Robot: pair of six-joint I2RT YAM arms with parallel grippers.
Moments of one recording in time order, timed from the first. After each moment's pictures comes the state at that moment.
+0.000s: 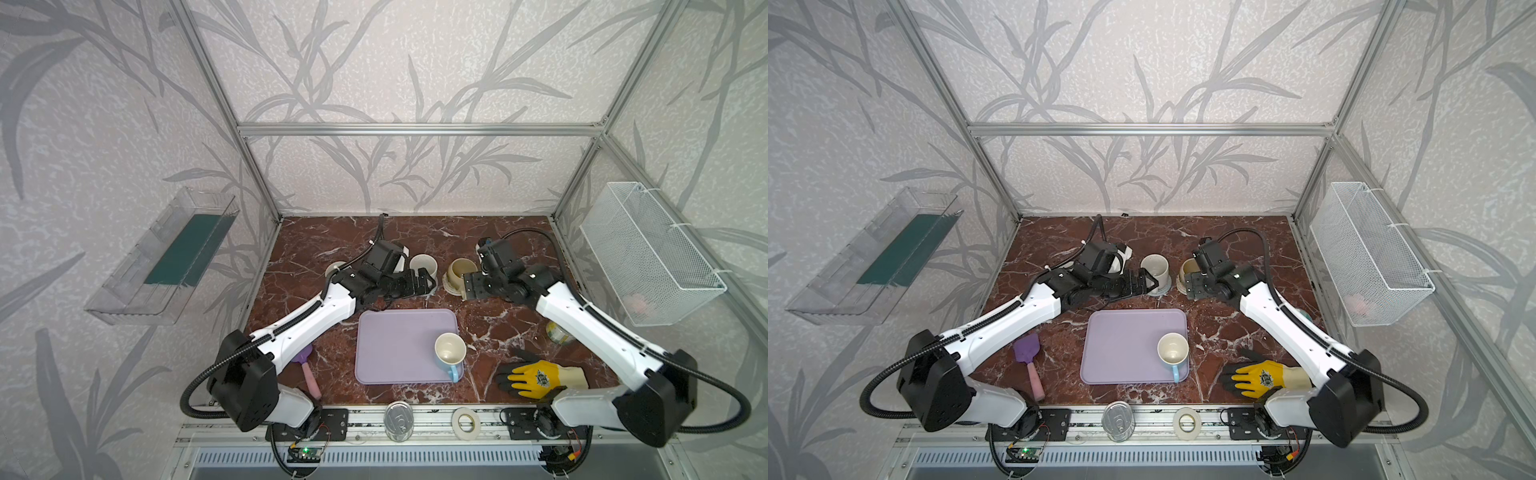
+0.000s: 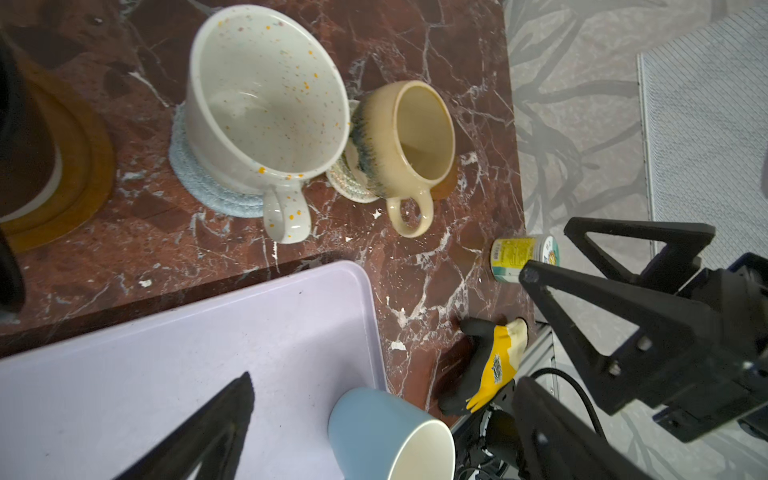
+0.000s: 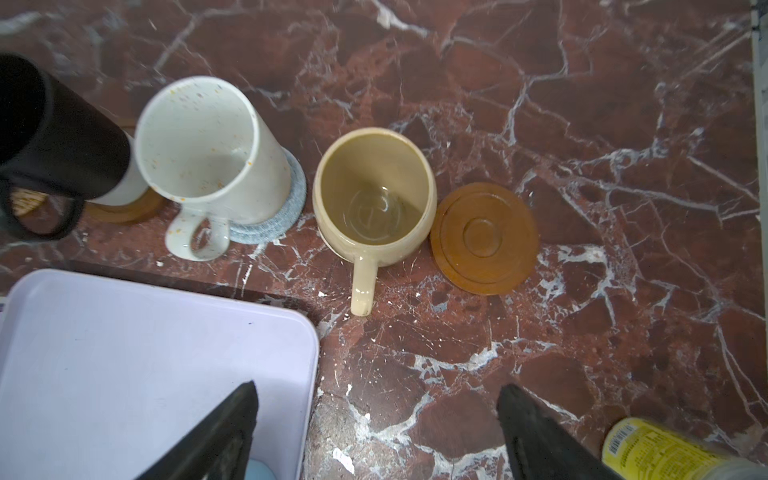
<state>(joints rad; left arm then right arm) -0.64 1.44 1.15 -0.46 0.34 -0.73 0.56 1.27 1.14 -0.79 0.22 0.33</state>
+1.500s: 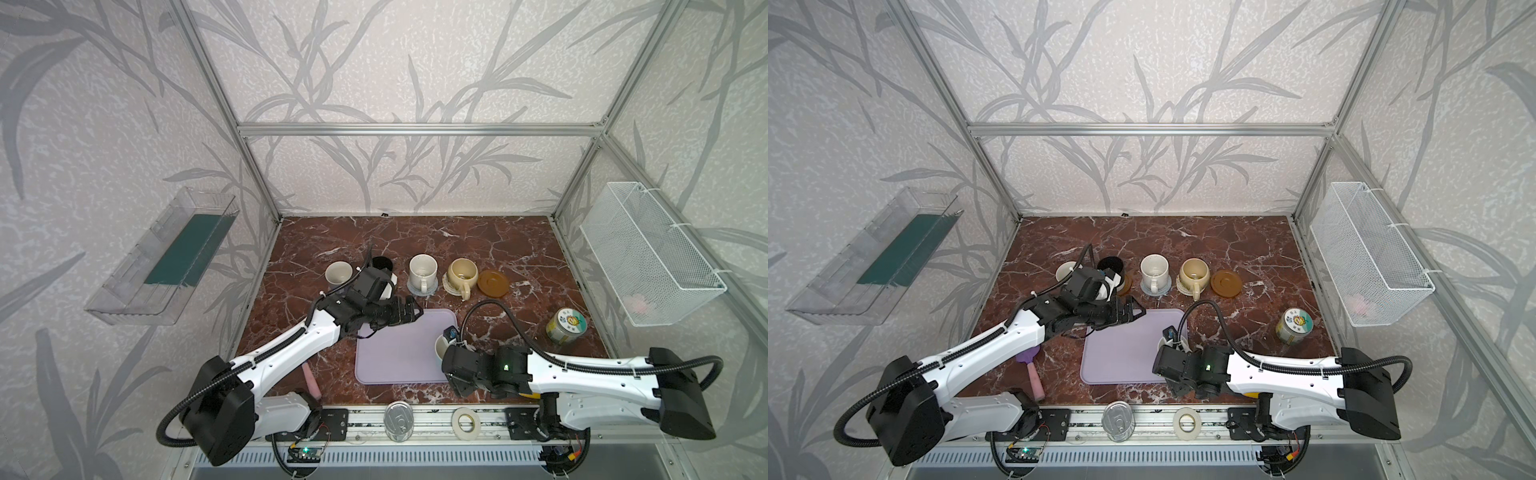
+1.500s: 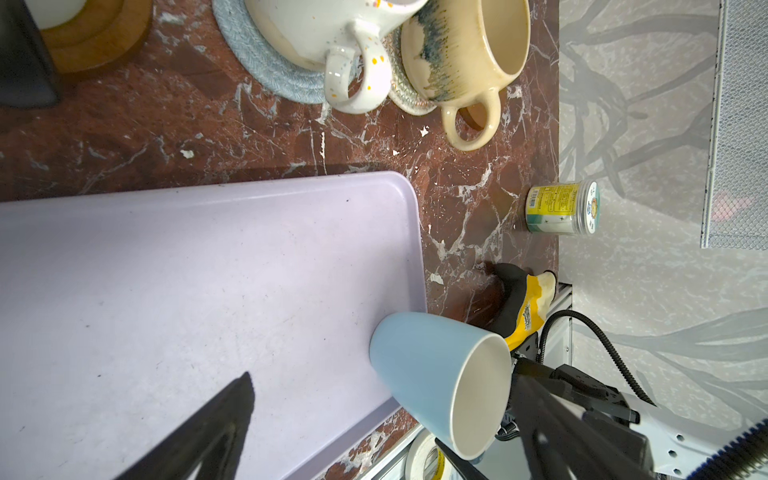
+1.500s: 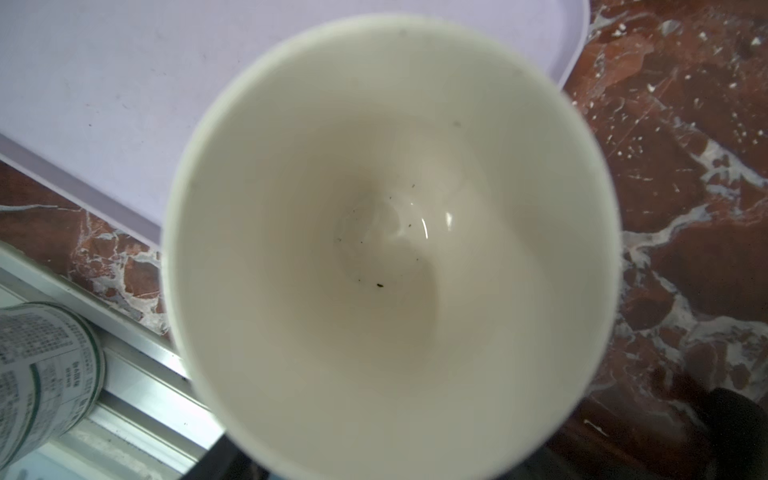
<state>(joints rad) -0.65 1.25 0.85 -0.44 0.35 -0.79 1.29 1.20 0.73 -0.77 0.28 0.75</state>
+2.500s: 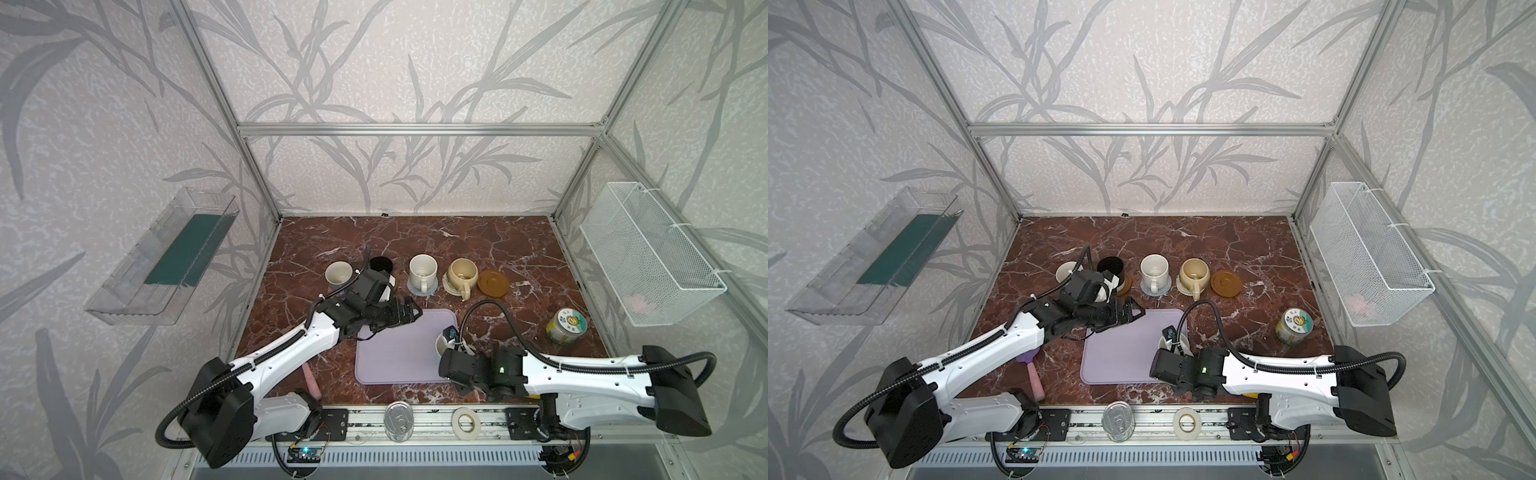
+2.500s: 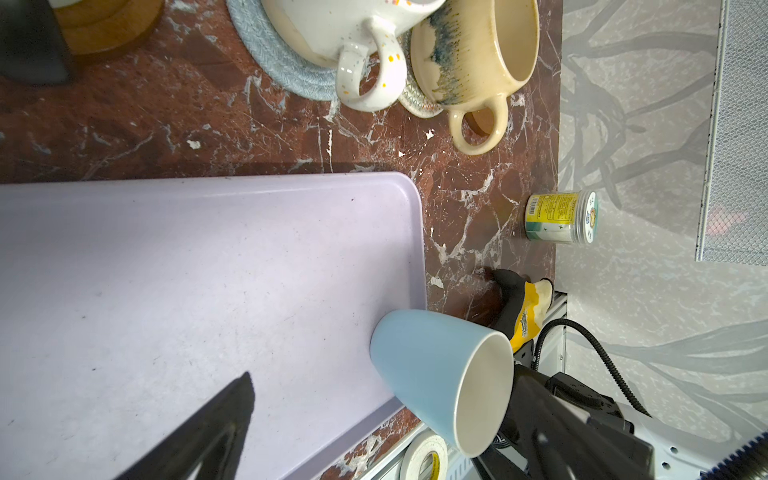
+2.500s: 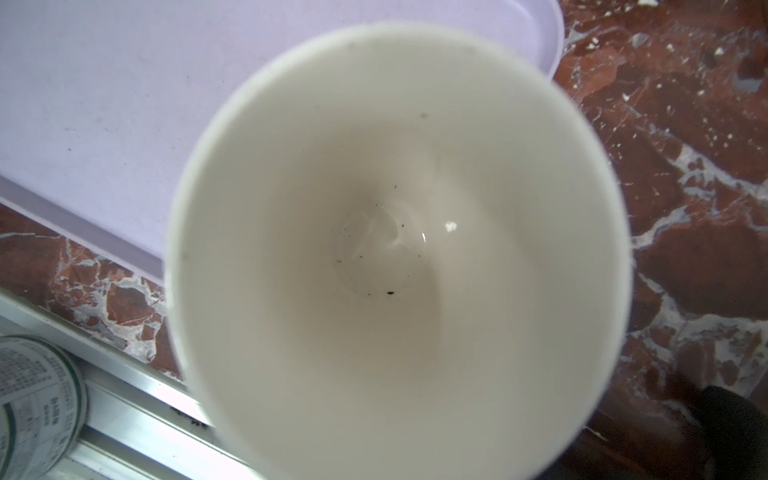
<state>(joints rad) -0.65 1.24 0.83 -0.41 0.34 -0.83 1.31 1.23 0.73 -0.76 0.34 0.80</state>
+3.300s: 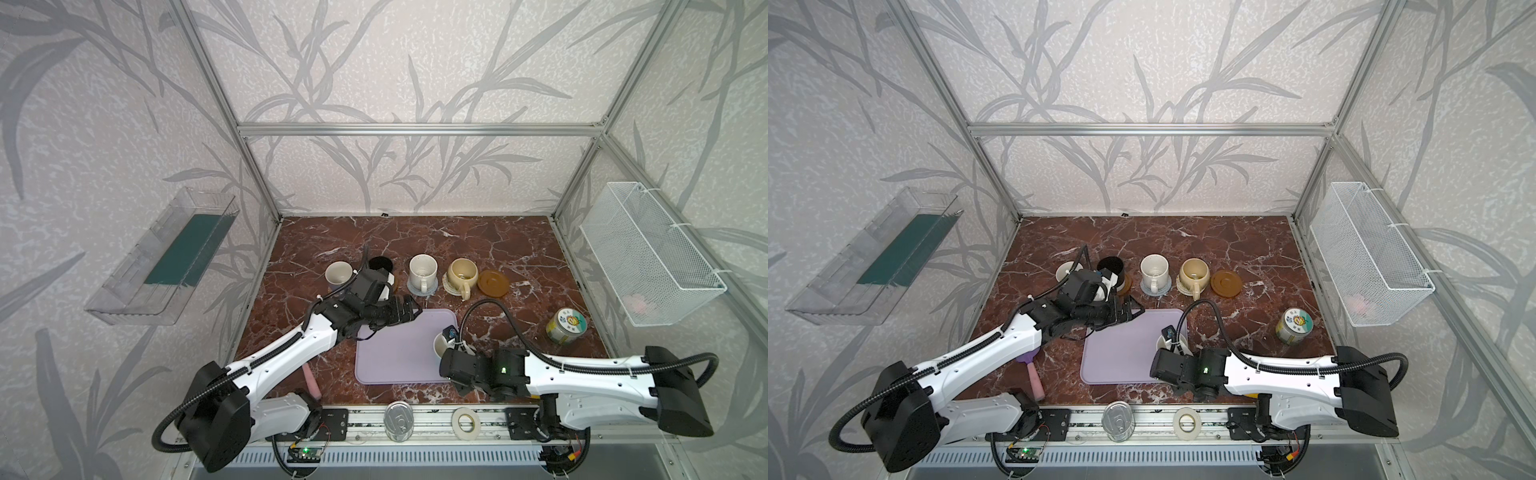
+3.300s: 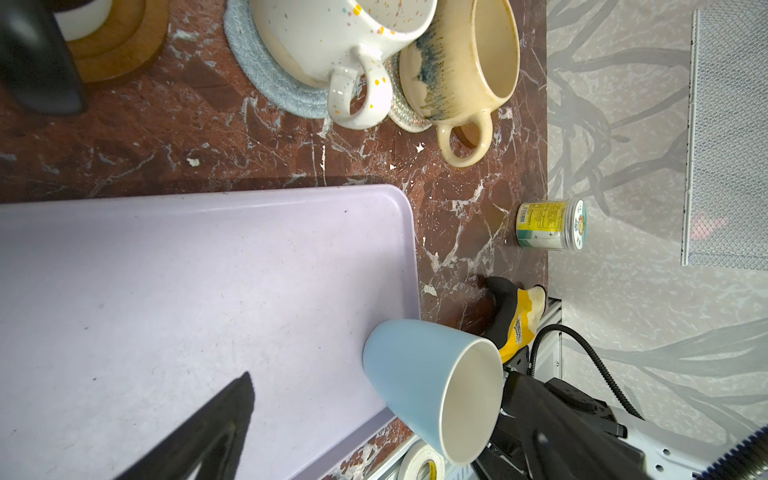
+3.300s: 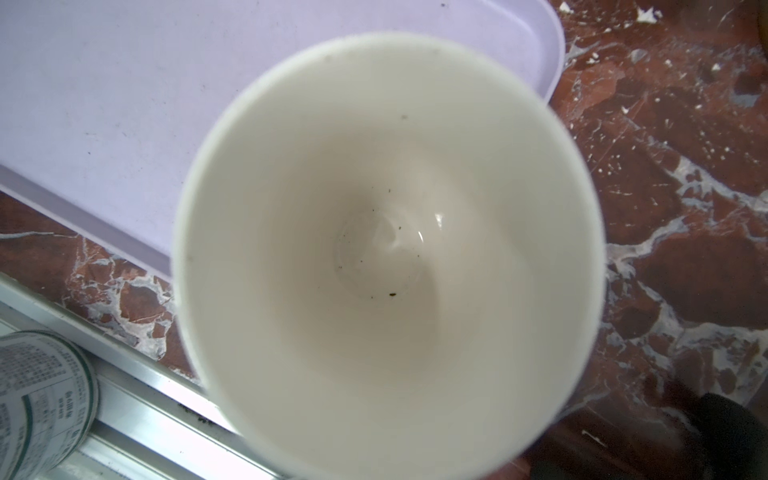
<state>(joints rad) -0.65 1.22 0.82 -0.39 0.33 -0.83 1.32 1.22 0.73 -0.76 0.34 0.77</state>
